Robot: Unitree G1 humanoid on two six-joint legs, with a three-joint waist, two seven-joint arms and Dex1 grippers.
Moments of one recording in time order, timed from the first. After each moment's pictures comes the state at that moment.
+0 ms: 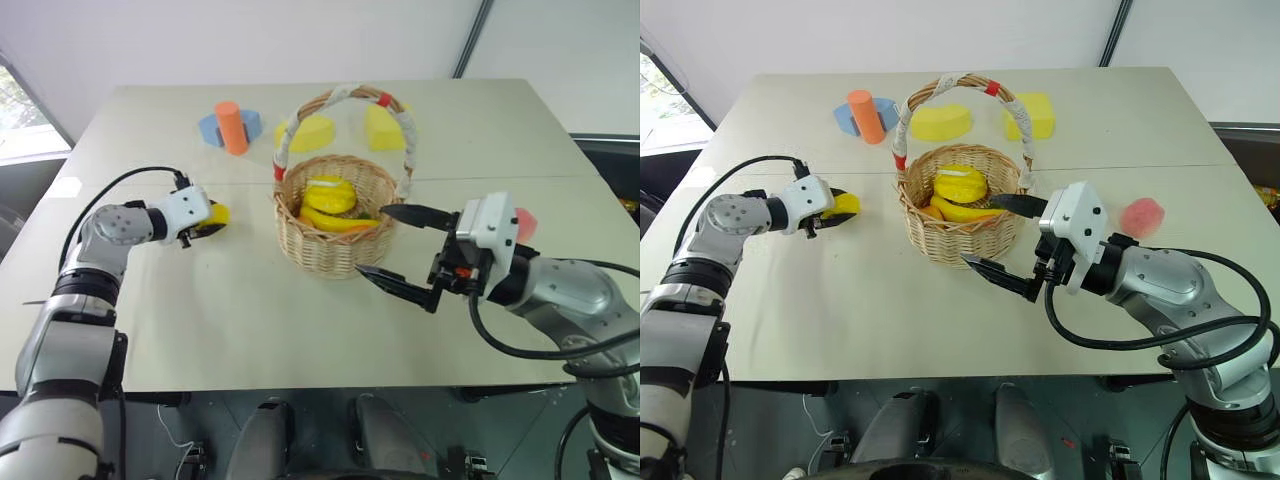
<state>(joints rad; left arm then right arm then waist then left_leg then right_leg) -0.86 0.70 -0.13 1.04 0.14 -0.46 -0.89 -0.25 -0.74 -0.10 -0.71 0.70 0.60 0.67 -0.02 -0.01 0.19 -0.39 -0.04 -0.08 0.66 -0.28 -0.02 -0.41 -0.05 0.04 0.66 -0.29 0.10</state>
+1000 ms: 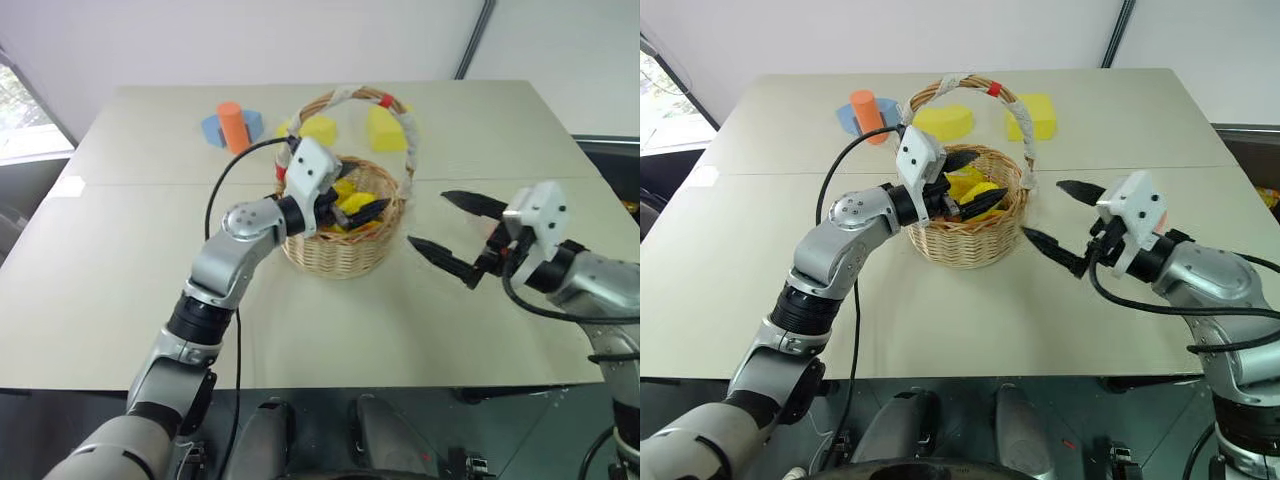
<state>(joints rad) -0.72 0.23 -0.20 -0.04 -0.35 0.44 -0.61 -0.13 -0.75 -0.30 -0.53 0.61 0.52 0.67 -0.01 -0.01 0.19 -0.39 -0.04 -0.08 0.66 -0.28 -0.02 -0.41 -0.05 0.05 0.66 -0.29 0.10</state>
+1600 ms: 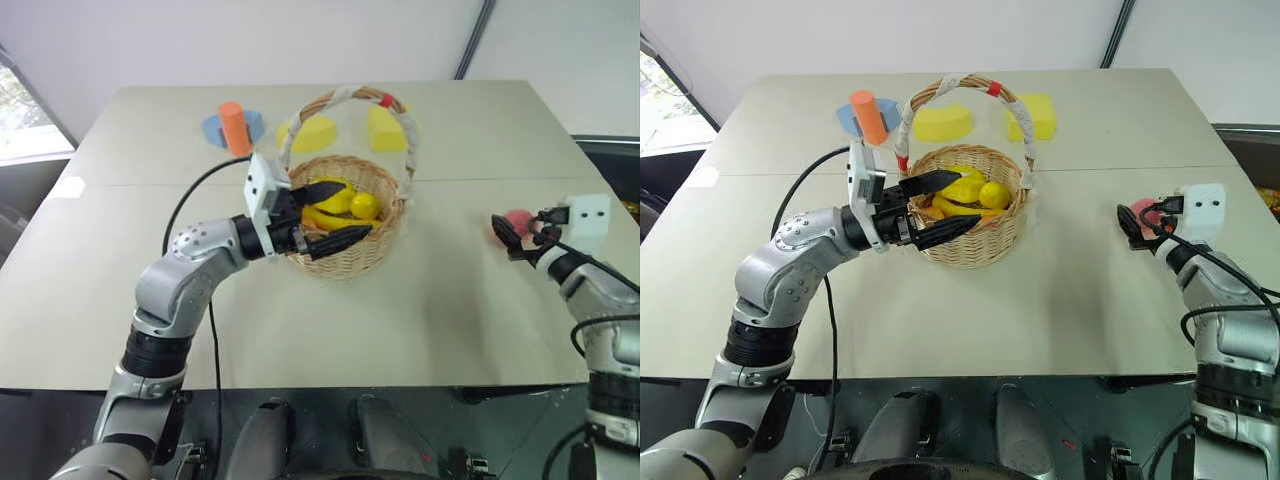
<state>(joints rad) -0.54 0.35 -0.09 -0.29 -0.60 0.58 -0.79 -0.28 -0.63 -0.39 0.07 0.38 0.48 0.31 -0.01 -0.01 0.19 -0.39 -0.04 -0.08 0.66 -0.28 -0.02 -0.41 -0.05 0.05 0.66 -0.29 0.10</state>
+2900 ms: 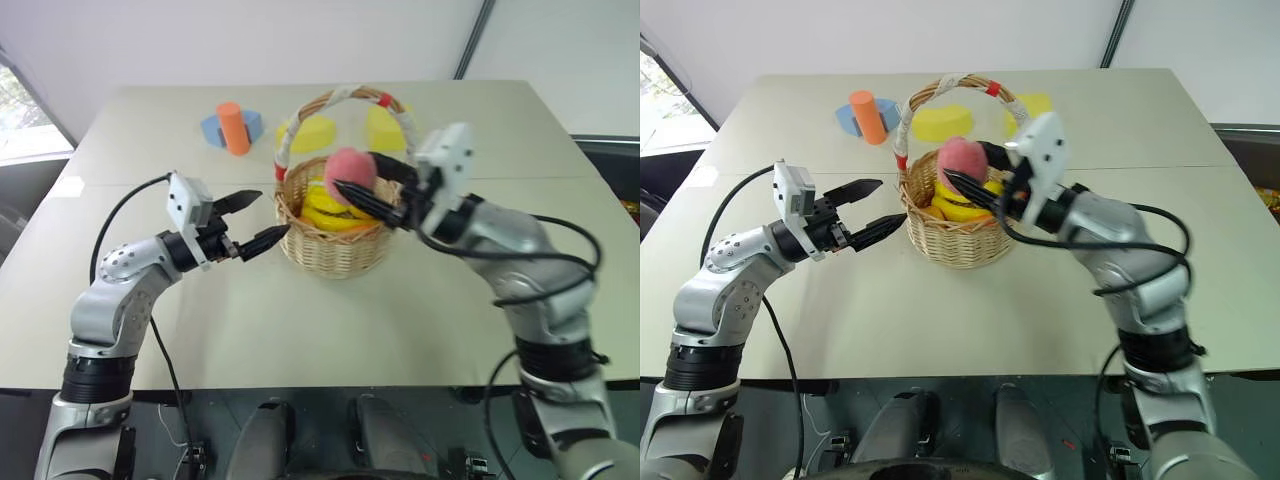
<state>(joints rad) -0.34 0.54 0.10 -0.21 -0.57 0.42 -0.82 -0.59 -0.44 0.08 -0.36 0.50 0.62 0.49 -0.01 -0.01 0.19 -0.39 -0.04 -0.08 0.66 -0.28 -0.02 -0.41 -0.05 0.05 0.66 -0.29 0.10</state>
